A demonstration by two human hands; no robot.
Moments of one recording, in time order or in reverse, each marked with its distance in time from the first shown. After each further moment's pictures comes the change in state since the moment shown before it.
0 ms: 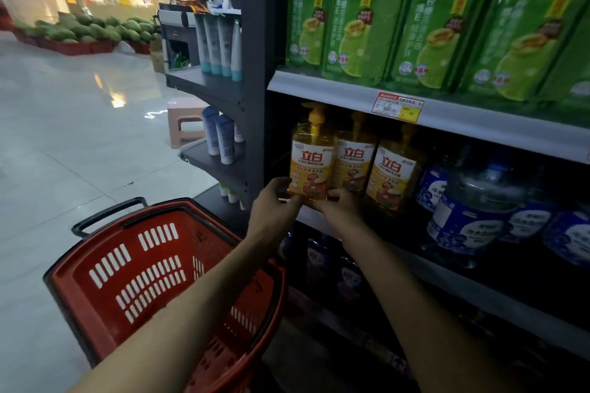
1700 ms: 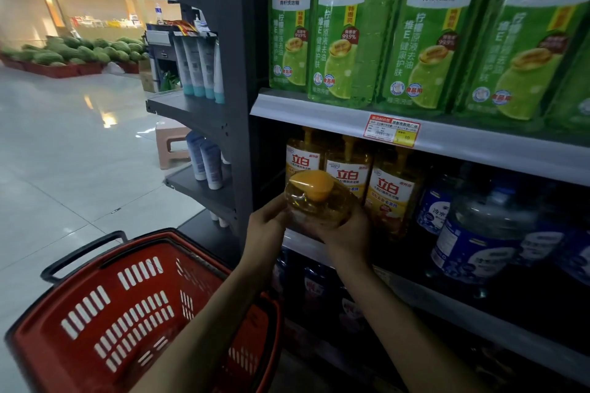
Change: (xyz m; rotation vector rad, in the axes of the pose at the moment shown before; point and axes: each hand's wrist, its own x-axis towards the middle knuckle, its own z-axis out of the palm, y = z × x) left_hand 0.023 0.016 0.011 -0.379 -0.057 -0.060; right_hand 0.020 0.013 -0.004 0.182 0.274 -0.352
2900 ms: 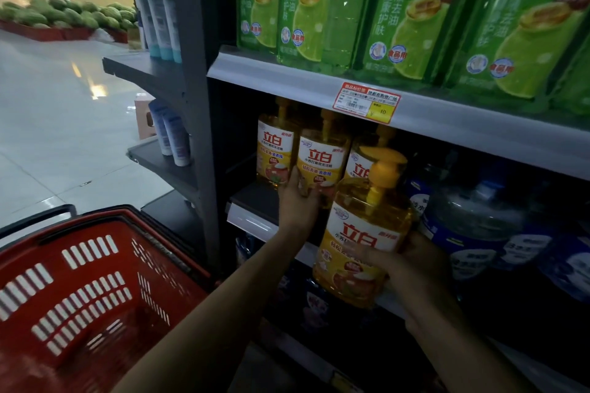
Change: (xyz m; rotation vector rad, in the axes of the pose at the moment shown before) left_hand 0.101 -0.114 0.122 0.146 0.029 0.072; right_hand -0.009 0.008 -0.140 0.132 -0.109 0.354
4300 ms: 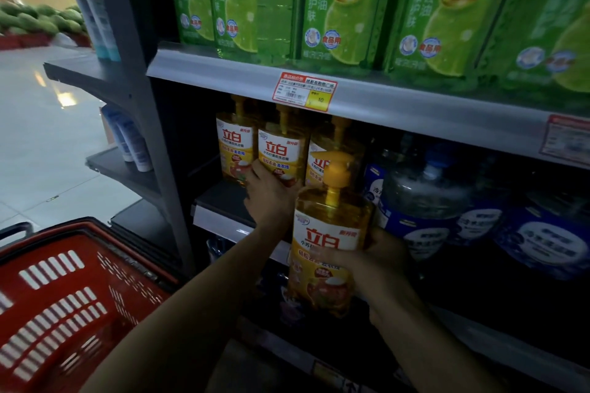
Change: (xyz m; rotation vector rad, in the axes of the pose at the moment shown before) left_hand -0.013 0.039 0.028 0.532 0.206 -0.004; right_hand -0.003 0.003 -0.013 -0.024 0.018 0.107
